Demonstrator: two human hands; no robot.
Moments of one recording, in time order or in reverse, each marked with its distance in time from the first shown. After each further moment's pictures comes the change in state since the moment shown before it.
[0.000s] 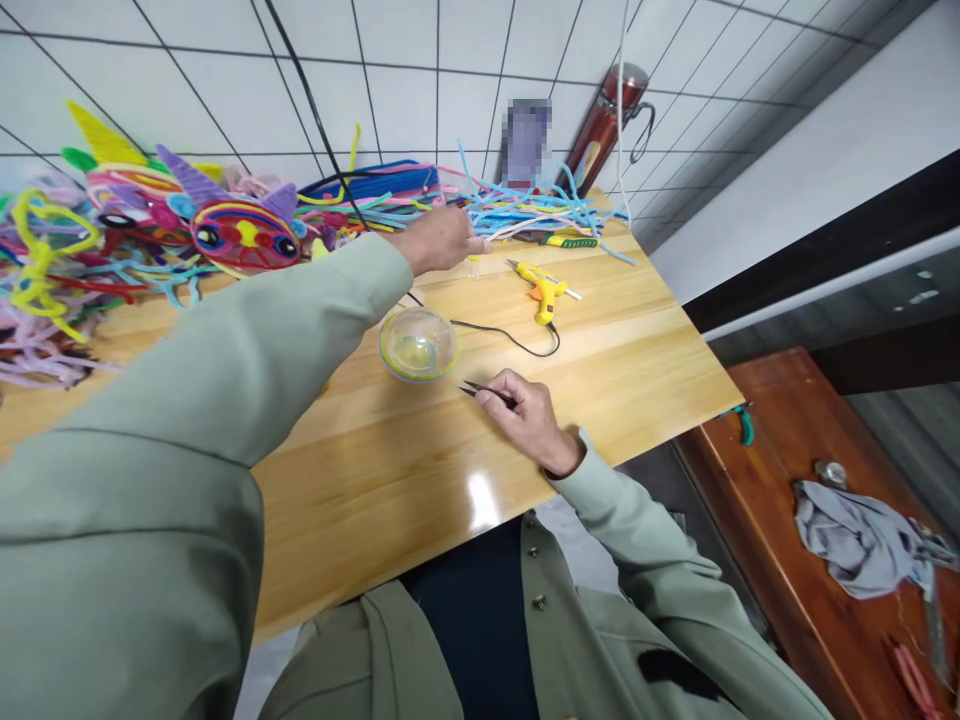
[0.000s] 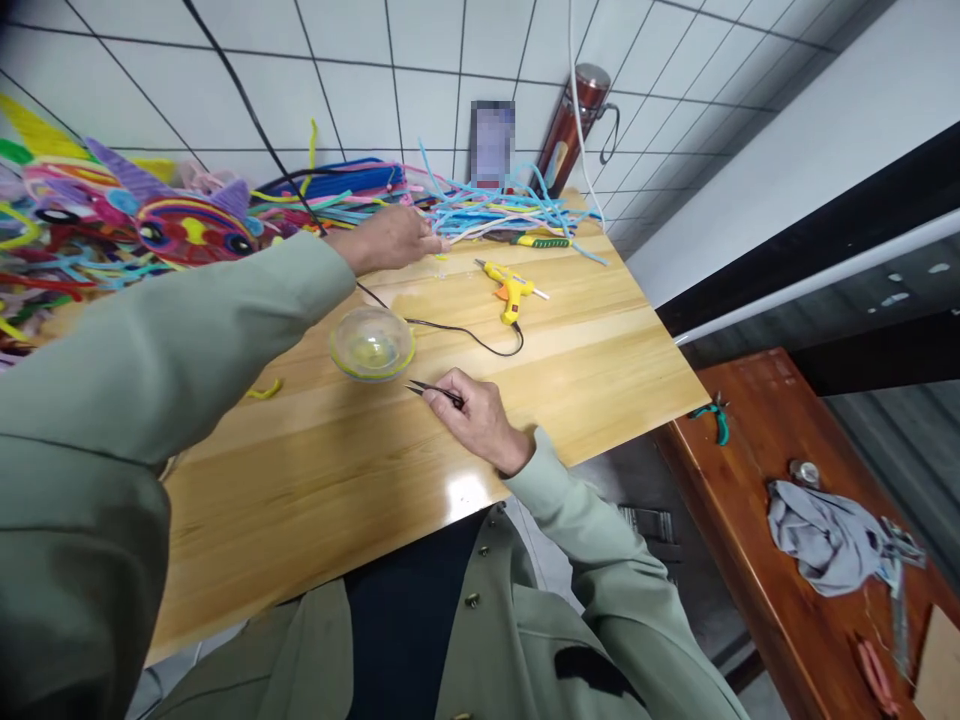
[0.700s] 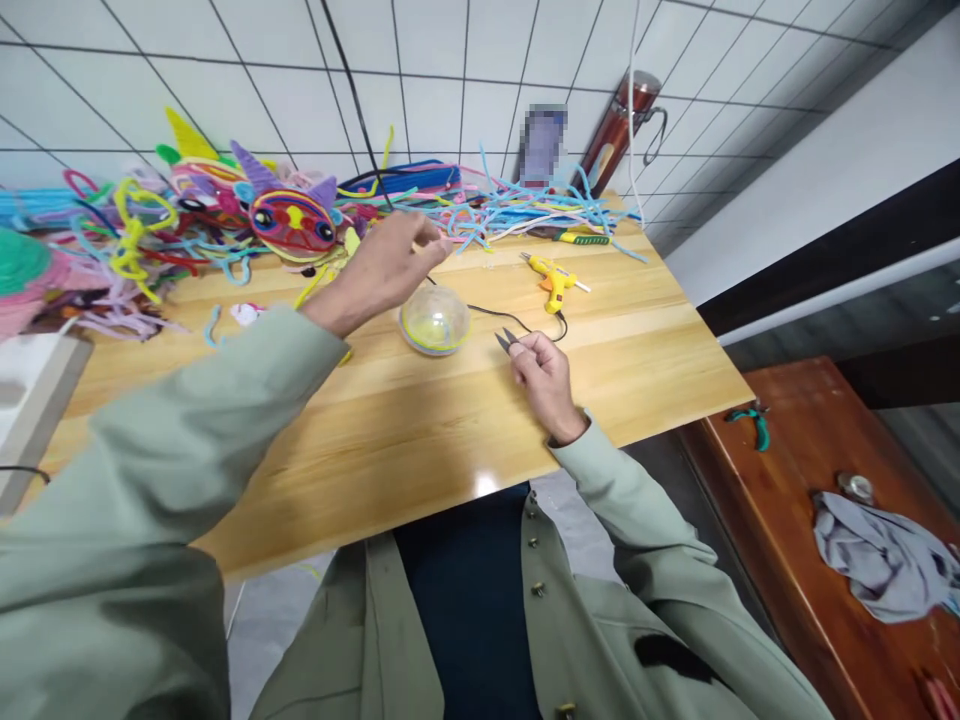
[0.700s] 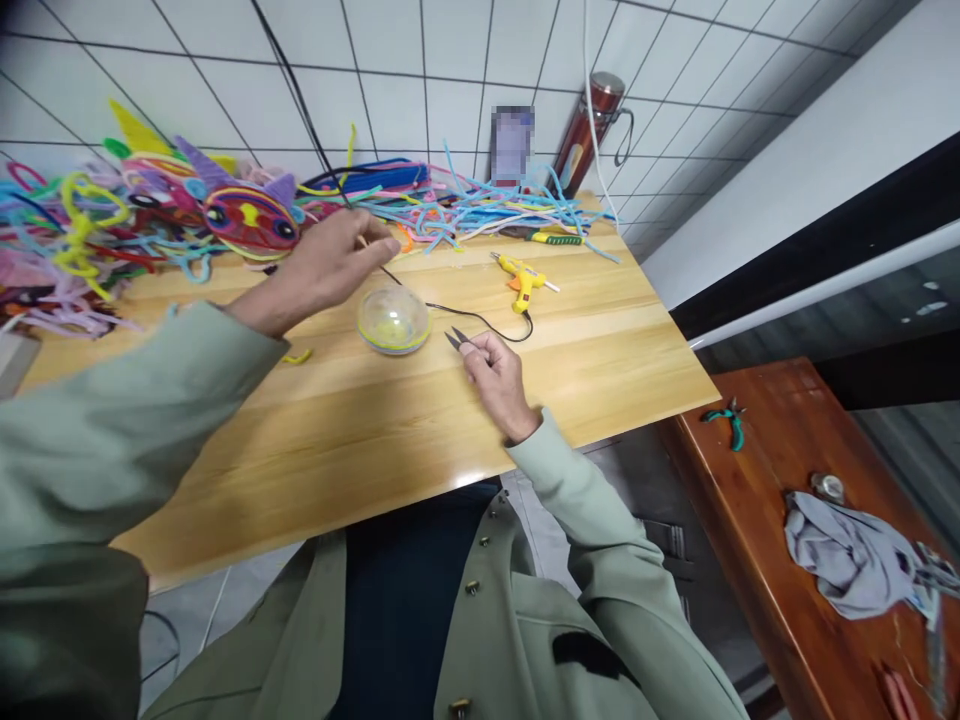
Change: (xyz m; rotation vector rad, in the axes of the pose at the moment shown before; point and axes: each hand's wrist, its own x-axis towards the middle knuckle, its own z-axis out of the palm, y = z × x) left_hand -0.160 0.053 -0.072 -0.072 0.145 -0.215; right_hand 0.008 0.007 -0.003 0.250 0.164 0.127
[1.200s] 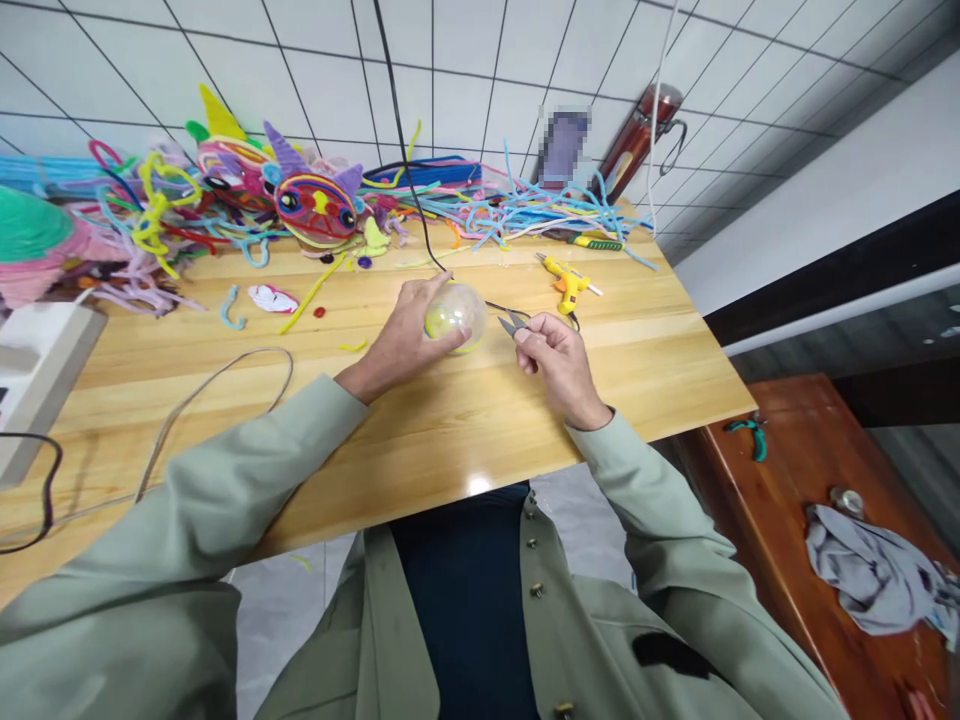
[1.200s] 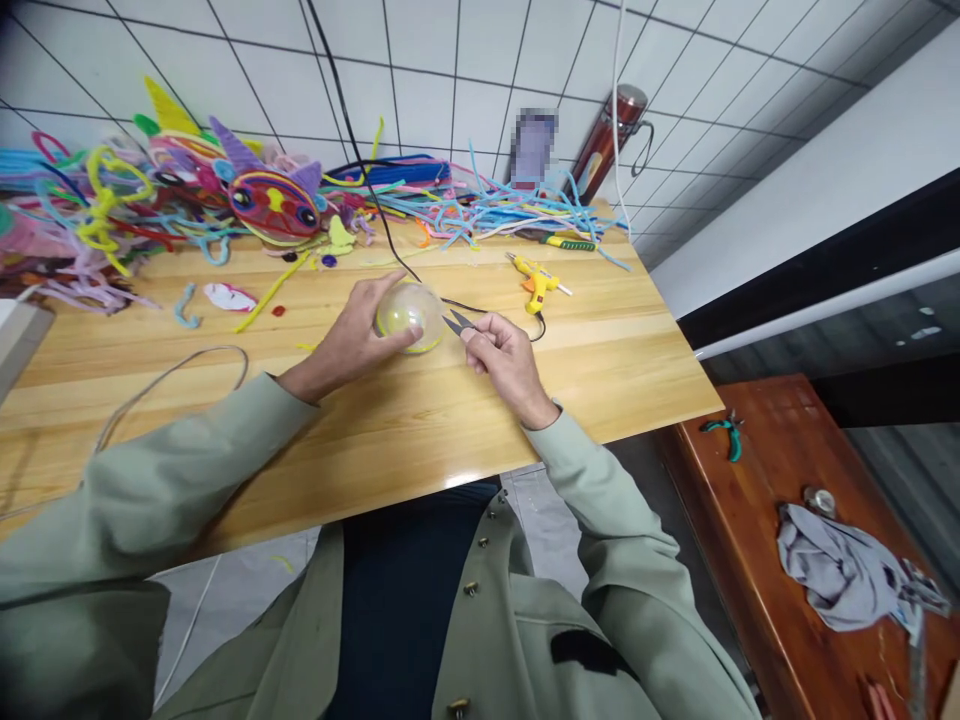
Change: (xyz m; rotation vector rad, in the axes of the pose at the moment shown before) left_hand -0.091 -0.034 0.065 -0.191 0.135 0.129; right_hand 0.016 -0.034 0.005 0.067 -0.184 0.035
